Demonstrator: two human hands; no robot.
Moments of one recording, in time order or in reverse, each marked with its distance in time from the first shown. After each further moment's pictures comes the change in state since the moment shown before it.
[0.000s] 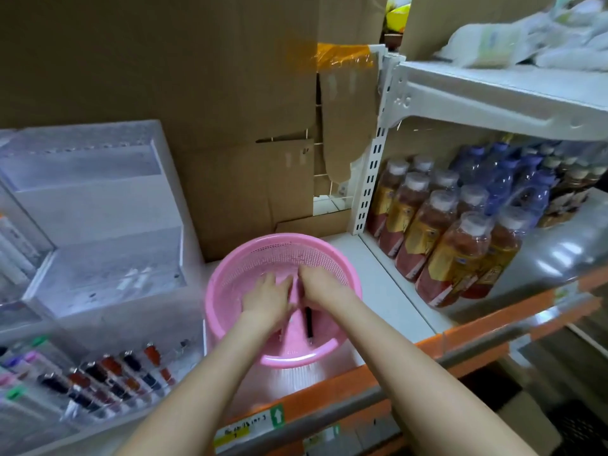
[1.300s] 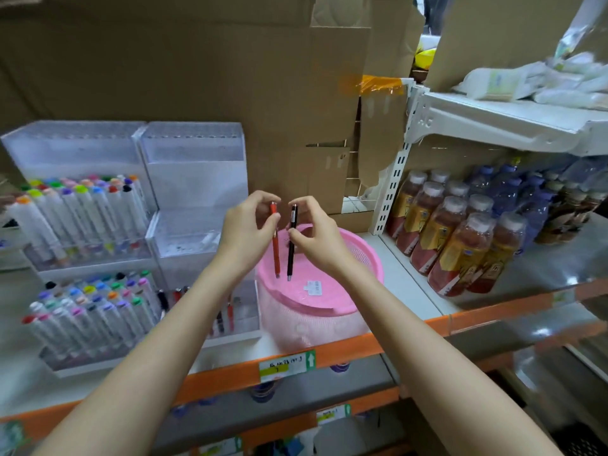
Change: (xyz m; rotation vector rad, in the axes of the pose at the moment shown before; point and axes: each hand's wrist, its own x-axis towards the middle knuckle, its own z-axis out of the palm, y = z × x) left_hand -0.122 -0.057 -0.111 -0.734 0.839 0.157; right_hand -0.083 -0.103 -0.062 0.755 0.450 -0.340
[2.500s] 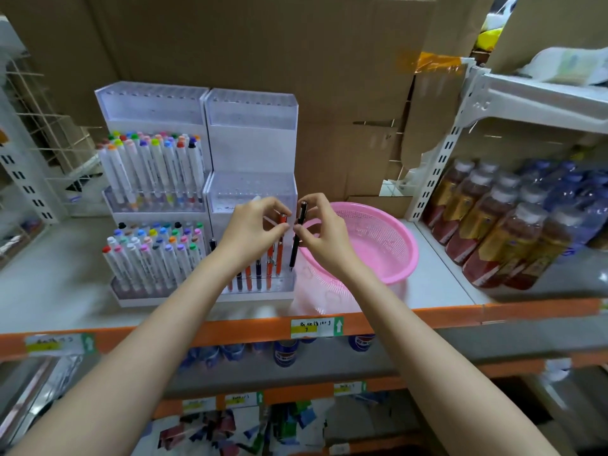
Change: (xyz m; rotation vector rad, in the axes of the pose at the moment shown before) left_hand -0.057 -0.031 -0.047 0.134 -0.150 -0.047; right_hand -0.036 -0.002 0.055 -0.011 -0.031 -0.135
